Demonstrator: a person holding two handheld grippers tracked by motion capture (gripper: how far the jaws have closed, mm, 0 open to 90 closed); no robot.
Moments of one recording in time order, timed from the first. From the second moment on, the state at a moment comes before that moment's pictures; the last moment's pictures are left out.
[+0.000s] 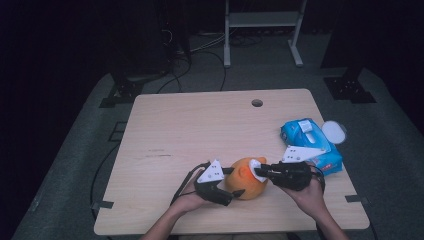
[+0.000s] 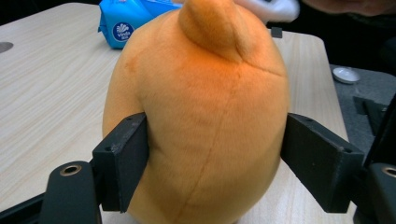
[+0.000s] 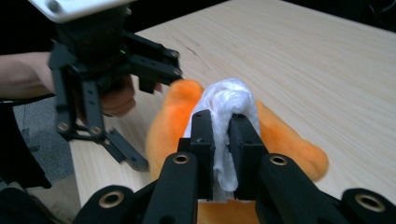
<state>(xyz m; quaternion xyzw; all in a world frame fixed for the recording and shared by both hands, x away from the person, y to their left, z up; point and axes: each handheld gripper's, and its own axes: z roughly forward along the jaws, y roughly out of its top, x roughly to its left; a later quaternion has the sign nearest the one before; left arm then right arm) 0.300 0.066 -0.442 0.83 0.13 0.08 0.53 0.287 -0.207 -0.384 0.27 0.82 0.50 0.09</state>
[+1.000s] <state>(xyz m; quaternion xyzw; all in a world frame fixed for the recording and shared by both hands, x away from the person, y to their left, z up) 0.280 0.061 -0.420 0.88 0.10 0.08 0.46 0.300 -0.202 -0.396 0.30 0.80 0.51 0.03</state>
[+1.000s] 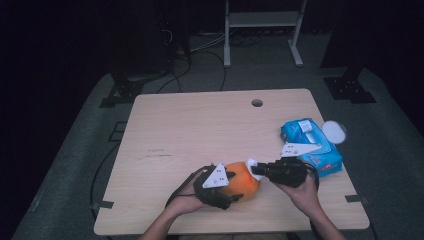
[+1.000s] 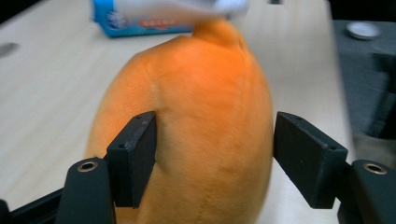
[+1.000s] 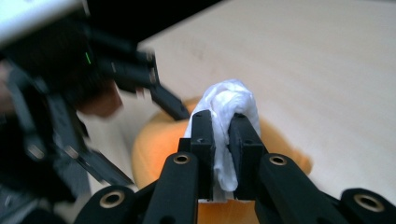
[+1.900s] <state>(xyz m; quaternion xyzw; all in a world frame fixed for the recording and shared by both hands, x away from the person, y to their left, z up) 0.314 0.053 -0.425 0.86 0.13 0.01 0.49 0.268 -0.241 -0.414 0.28 0.81 0.51 -0.02</state>
